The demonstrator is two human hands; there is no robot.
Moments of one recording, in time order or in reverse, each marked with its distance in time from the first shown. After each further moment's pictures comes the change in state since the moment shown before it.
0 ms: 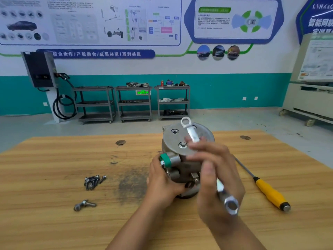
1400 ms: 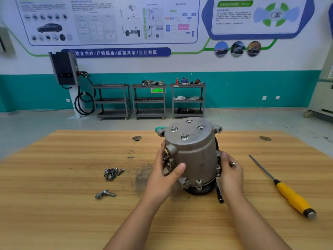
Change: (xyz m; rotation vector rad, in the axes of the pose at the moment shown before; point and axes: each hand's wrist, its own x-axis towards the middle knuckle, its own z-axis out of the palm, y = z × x) left_hand -0.012 -0.009 -0.043 -0.271 -0.013 0.004; right_hand -0.049 0.115 -0.003 0.023 0.093 1.075
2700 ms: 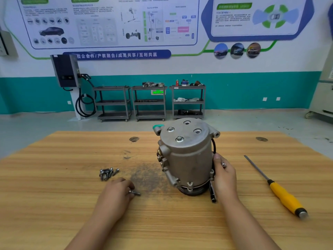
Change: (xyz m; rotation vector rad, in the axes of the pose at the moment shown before) left_hand -0.014 -0.045 -0.084 1.217 0.020 -0.022; right_hand 0.001 0.004 -0.009 -0.015 -0.047 0.064
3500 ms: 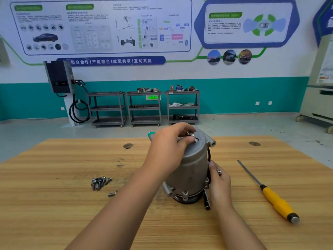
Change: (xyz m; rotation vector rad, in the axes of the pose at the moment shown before) left_hand 0.041 0.176 -0.108 -0.606 0.168 0.286; right_hand 0.002 0.002 -0.002 0.109 0.019 0.050
